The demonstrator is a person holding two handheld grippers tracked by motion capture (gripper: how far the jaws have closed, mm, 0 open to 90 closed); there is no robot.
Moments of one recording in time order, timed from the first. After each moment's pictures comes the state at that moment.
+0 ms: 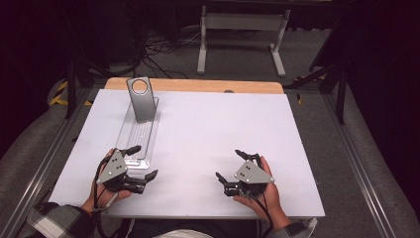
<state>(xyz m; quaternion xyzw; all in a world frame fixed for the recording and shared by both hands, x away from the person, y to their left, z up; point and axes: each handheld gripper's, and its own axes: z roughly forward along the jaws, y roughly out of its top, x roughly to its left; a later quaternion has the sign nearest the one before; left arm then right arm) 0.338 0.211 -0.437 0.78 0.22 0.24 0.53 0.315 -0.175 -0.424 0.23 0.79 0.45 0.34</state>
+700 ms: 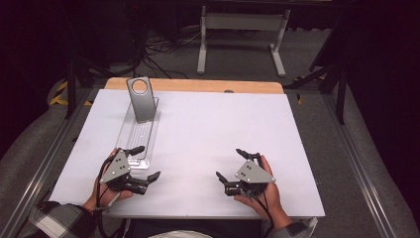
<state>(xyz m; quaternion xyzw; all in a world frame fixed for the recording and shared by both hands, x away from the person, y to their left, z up) 0.339 0.209 -0.437 0.79 0.20 0.23 0.54 0.316 -0.177 -0.424 0.23 0.79 0.46 0.34</state>
